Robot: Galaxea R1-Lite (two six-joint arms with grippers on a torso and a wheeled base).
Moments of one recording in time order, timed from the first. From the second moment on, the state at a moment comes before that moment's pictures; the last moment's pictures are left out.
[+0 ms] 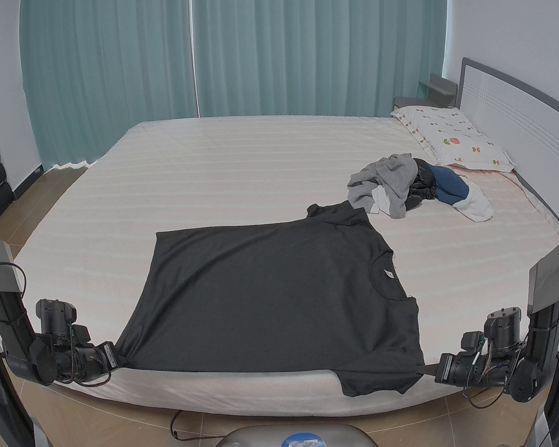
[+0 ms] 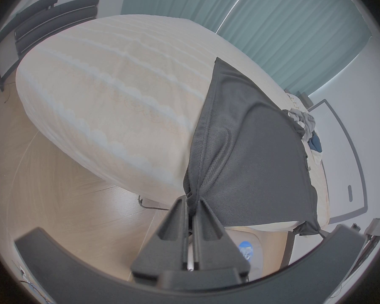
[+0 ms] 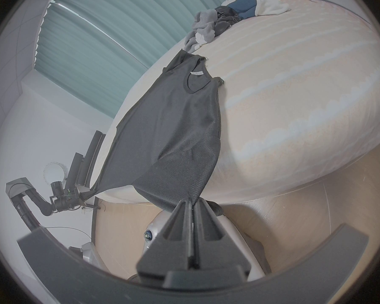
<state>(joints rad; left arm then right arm) 0.18 2.10 -0.20 -0.96 -0.28 -0.37 0.16 2.23 -0.02 -1.44 0.37 0.51</state>
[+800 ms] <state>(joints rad) 0.18 2.08 -0.12 -0.96 -0.24 -0.19 0.17 2.17 -0.02 -1.16 0.36 0.36</state>
